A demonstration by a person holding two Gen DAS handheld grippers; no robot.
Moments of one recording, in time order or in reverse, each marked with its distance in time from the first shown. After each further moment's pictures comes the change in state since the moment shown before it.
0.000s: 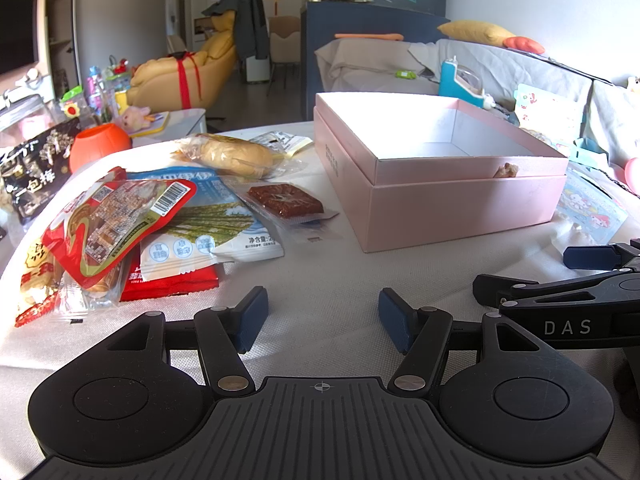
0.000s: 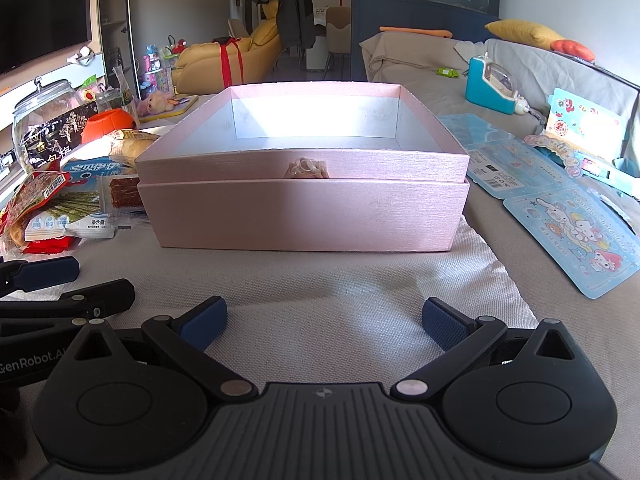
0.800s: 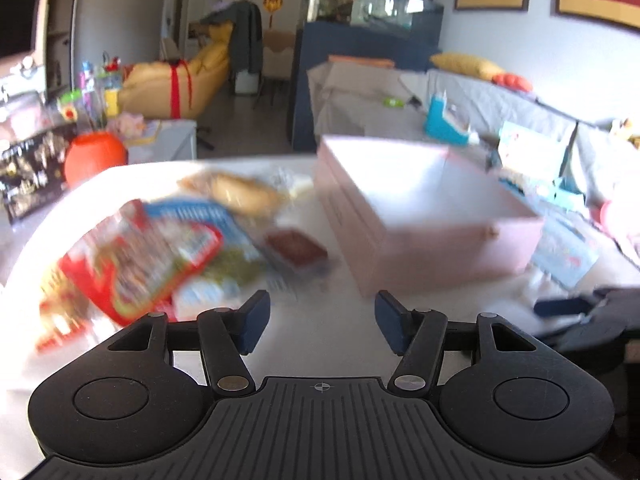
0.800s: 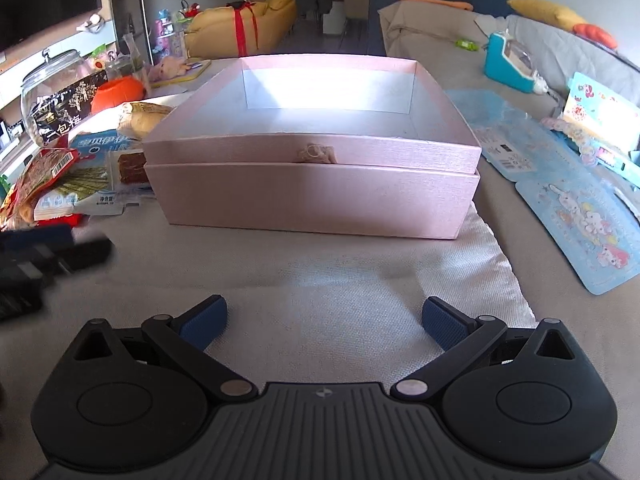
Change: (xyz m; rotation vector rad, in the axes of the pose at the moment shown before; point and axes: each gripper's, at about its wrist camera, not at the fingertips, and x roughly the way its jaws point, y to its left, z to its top) left arm -0.032 0.042 0.030 -0.071 -0.066 -0.094; right arm 0.004 0.007 0.014 -0.040 0.129 0.033
